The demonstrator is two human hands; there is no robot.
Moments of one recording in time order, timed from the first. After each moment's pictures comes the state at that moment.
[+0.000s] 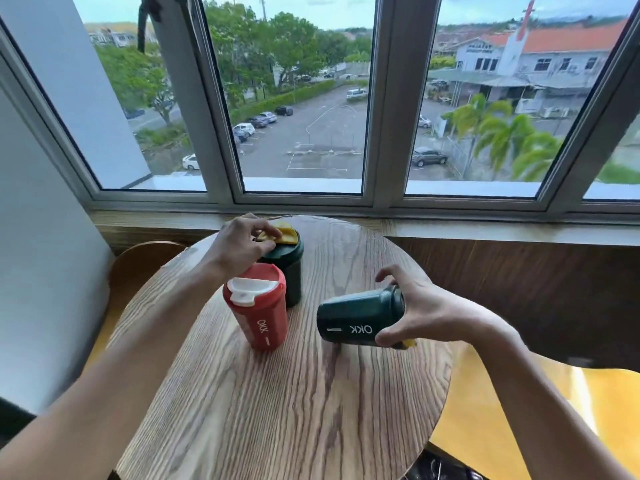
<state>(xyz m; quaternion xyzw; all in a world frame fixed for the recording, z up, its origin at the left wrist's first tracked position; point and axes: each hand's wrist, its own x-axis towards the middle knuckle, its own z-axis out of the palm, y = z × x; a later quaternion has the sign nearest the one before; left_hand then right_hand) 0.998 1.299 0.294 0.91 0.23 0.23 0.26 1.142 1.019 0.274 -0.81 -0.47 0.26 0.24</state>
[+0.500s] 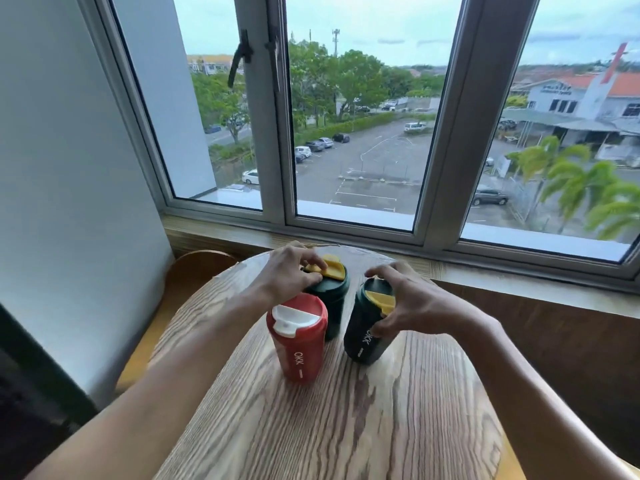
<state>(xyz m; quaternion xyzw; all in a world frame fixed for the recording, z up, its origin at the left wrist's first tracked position) 0.996 1.296 0.299 0.90 0.27 0.22 0.25 1.152 1.115 0.309 -0.78 -0.58 0.17 0.19</state>
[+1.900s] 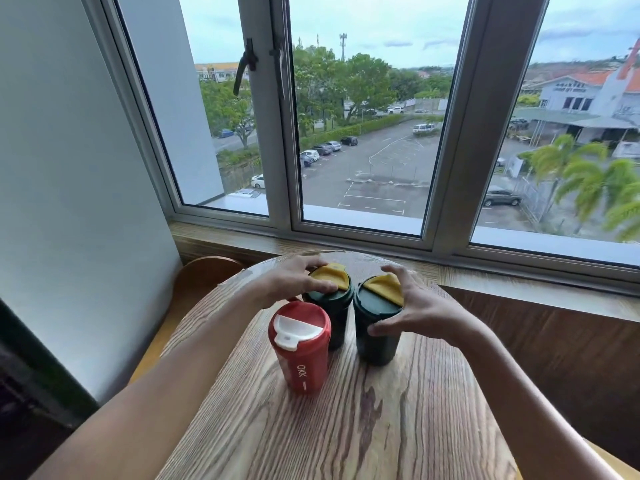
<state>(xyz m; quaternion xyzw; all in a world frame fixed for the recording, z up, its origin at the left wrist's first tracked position) 1.010 1.320 0.300 0.84 0.30 0.06 0.45 1.172 1.132 0.285 -0.76 -0.51 0.25 0.31</state>
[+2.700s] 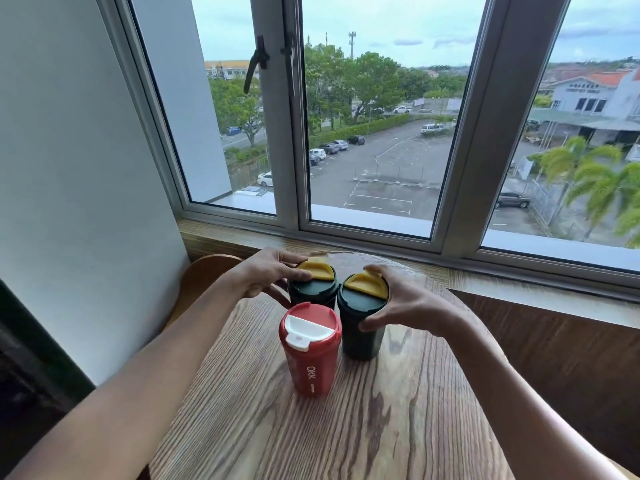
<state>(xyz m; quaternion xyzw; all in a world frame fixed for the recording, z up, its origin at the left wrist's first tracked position) 0.981 1.362 0.304 0.74 0.34 0.08 0.58 1.167 1.167 0.284 -0.72 -0.52 0.31 0.34</state>
